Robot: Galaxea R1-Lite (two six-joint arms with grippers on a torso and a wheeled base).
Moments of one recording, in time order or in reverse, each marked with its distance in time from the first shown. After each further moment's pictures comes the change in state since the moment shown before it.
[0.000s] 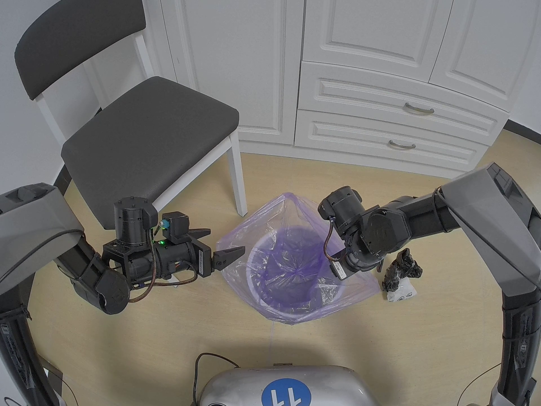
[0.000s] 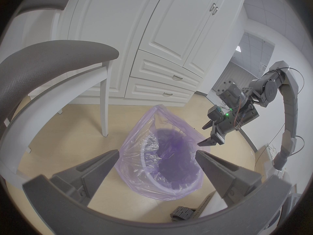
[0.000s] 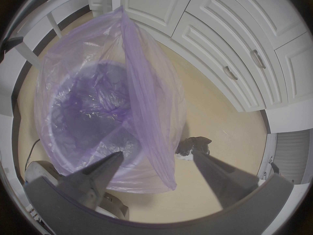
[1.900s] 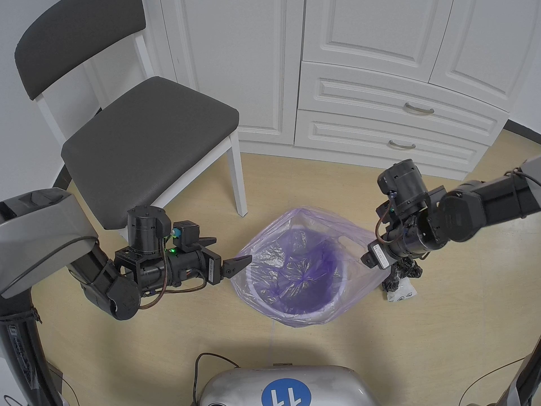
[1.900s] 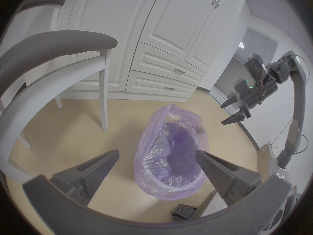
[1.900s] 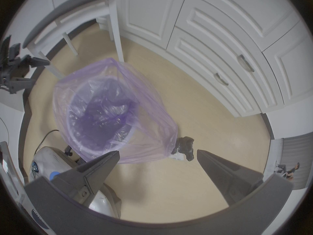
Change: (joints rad) left arm -0.039 0.047 -0.007 0.000 0.061 0.001; right arm -0.079 -0.325 0.306 -0.125 0.119 -0.140
